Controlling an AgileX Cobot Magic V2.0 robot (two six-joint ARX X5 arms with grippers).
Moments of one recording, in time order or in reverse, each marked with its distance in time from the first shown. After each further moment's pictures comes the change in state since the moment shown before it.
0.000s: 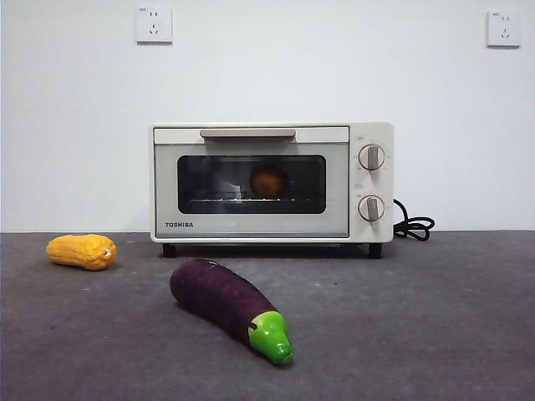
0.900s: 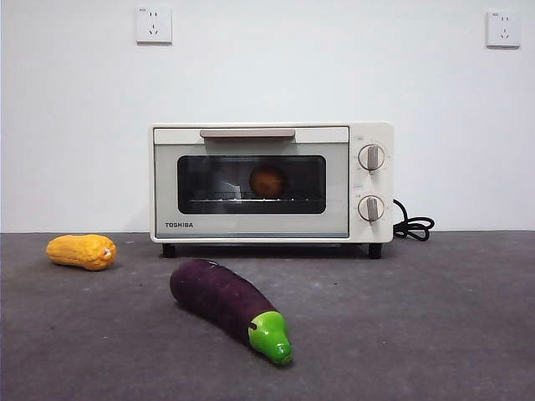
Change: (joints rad) left arm 0.000 0.001 0.000 0.000 0.000 0.000; right arm -0.389 -0.086 -0.190 0.214 0.021 -0.304
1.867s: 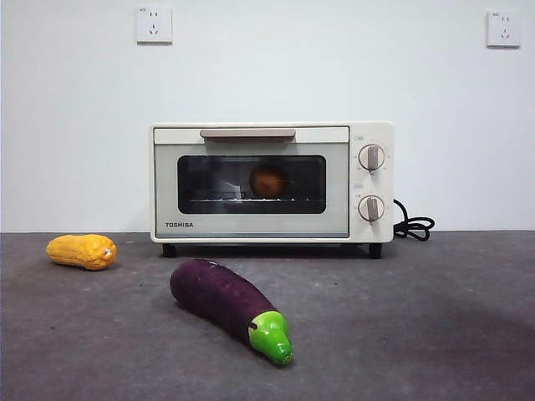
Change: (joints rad) left arm 0.000 0.005 0.000 0.002 0.000 0.000; right arm -0.634 -0.623 -1.320 1.056 -0.665 -0.068
